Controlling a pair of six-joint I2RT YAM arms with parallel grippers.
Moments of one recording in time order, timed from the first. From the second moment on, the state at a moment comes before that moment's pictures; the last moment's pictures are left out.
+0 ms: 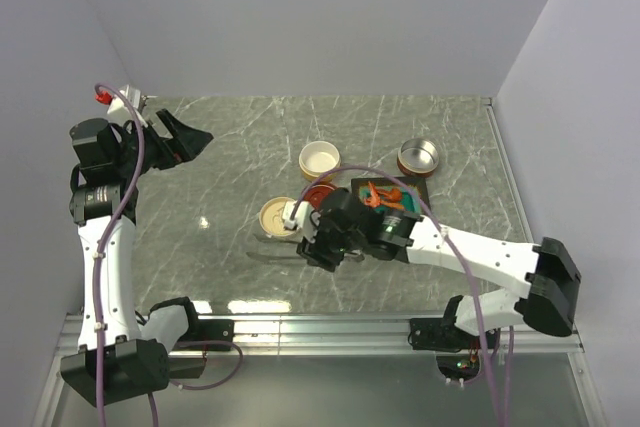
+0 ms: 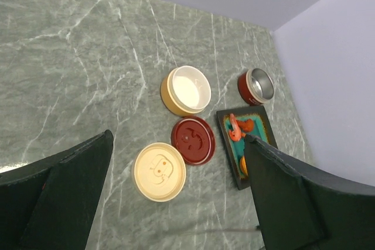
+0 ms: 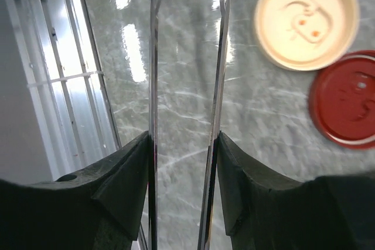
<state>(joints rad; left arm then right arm) 0.25 1.00 1.13 -0.43 0.68 -0.43 1.09 1.34 1.01 -0.45 -0.19 -0.20</state>
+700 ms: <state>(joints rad) 0.00 0.80 1.06 -0.57 0.92 0.38 0.64 1.23 1.17 -0.70 -0.63 -0.08</state>
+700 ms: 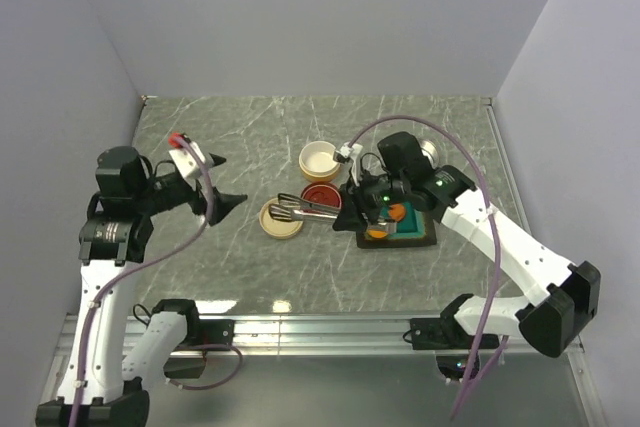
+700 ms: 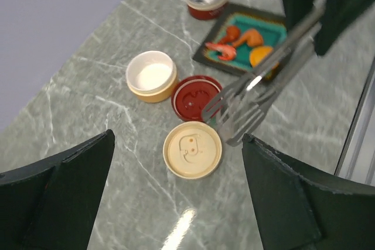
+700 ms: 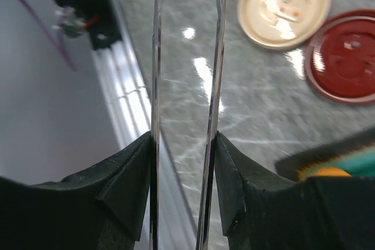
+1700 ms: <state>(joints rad) -0.69 0.98 1.06 -0.65 0.53 0.75 0.64 1.46 1.26 -0.54 -1.00 0.23</state>
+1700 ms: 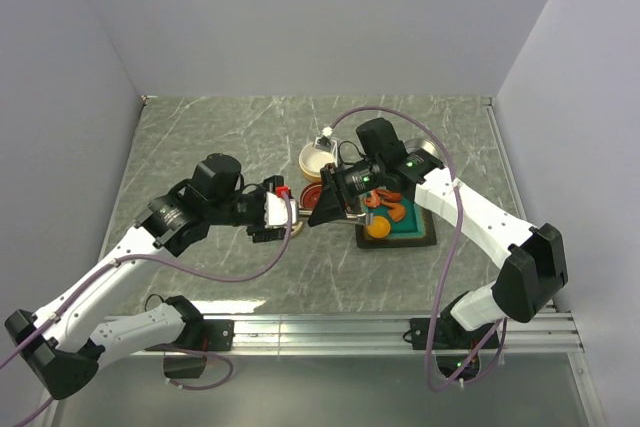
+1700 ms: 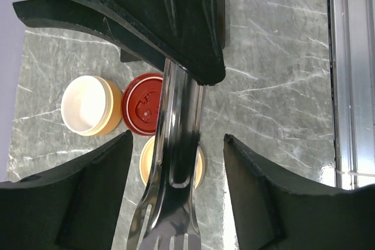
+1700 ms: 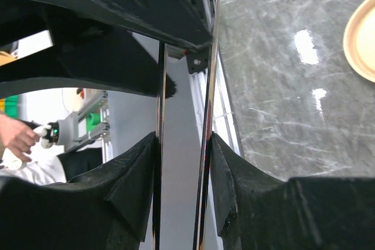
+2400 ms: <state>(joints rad) -0.72 1.00 1.06 -0.62 0.49 0.73 0.65 1.46 1.26 -0.52 -1.05 0.25</state>
